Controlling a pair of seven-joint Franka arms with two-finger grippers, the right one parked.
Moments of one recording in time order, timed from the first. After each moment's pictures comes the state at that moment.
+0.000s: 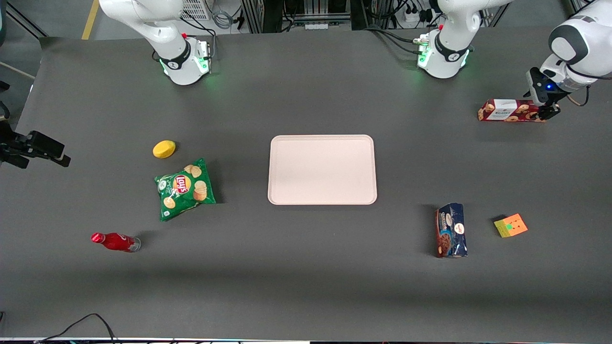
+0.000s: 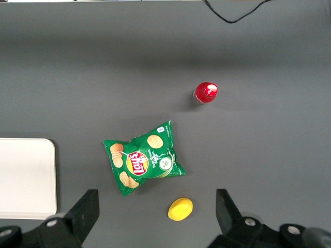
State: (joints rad) arm 0.21 -0.14 0.60 -2.81 0.26 2.61 2.05
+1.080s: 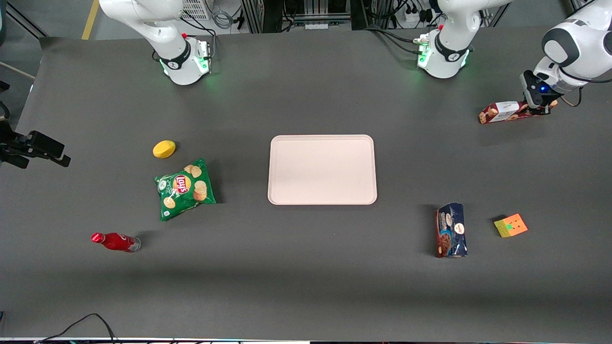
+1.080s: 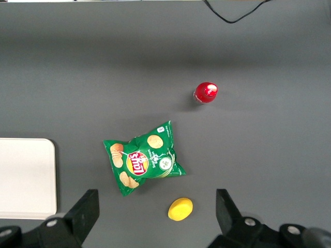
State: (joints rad) arm 0.21 -0.10 0.60 -2.83 0.25 2.66 1.99
